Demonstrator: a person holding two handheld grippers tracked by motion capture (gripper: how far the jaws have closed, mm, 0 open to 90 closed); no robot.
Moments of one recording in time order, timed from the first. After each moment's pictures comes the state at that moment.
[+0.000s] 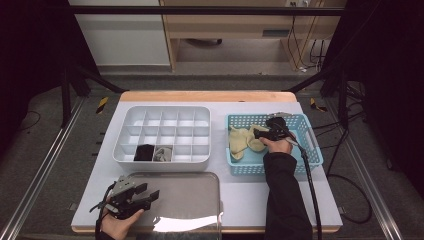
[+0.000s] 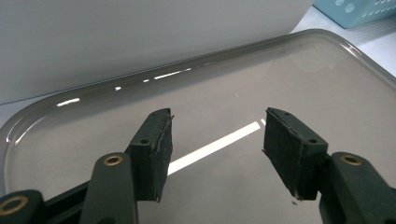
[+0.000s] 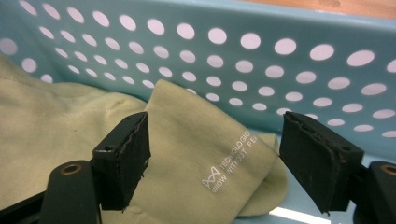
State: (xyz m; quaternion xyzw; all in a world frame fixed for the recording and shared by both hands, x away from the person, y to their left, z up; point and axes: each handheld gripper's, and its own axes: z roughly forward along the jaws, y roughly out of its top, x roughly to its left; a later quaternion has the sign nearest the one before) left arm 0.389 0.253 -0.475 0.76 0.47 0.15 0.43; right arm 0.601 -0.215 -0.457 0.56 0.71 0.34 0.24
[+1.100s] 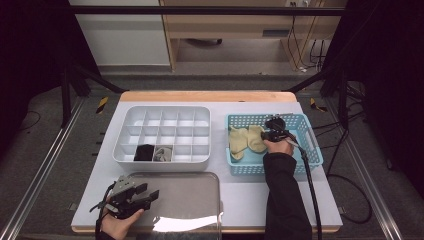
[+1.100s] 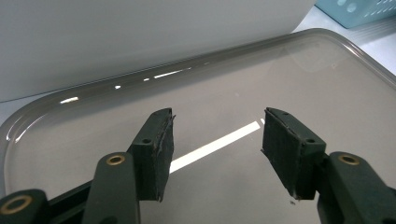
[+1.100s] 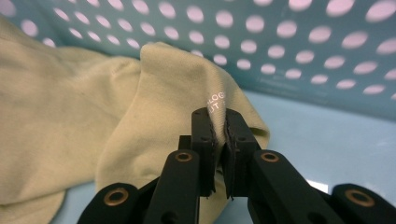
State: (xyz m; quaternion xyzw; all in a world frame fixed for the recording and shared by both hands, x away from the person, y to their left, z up) left arm 0.390 0.254 -0.476 0.76 0.47 0.15 0.43; right arm 0.594 -0.212 -0.450 0.58 0.73 0.29 0.20
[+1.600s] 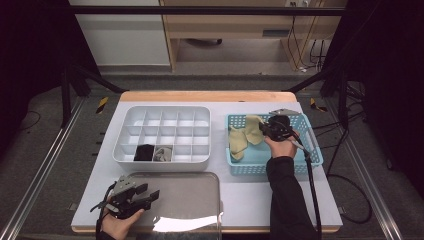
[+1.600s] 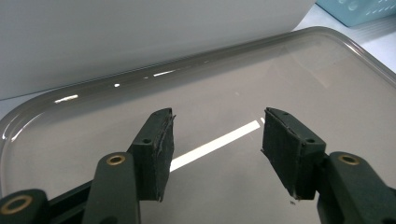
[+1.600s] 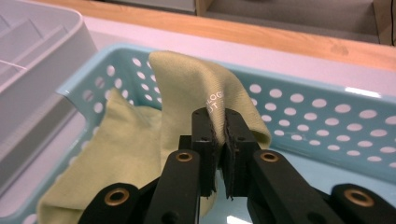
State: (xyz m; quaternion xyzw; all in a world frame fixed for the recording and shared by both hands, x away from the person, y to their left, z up) left arm 0.390 0.252 -0.477 0.76 0.47 0.15 0.43; right arm 0.568 -0.210 -0.408 0.52 0.72 0.40 0.24
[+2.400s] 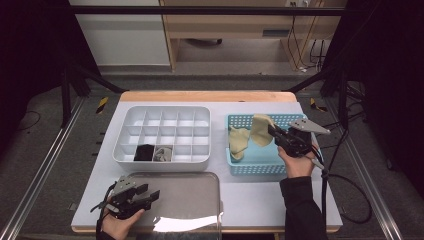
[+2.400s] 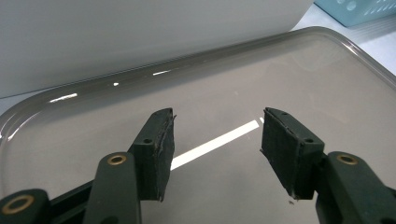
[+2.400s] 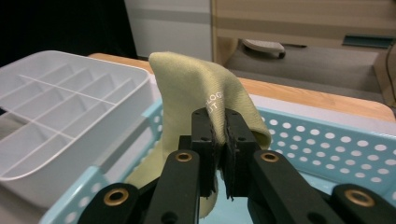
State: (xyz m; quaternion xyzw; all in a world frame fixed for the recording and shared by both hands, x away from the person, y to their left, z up) left arm 0.389 0.252 -0.476 0.76 0.47 0.15 0.42; right arm 0.486 -0.227 -0.369 0.46 0.68 0.50 0.28
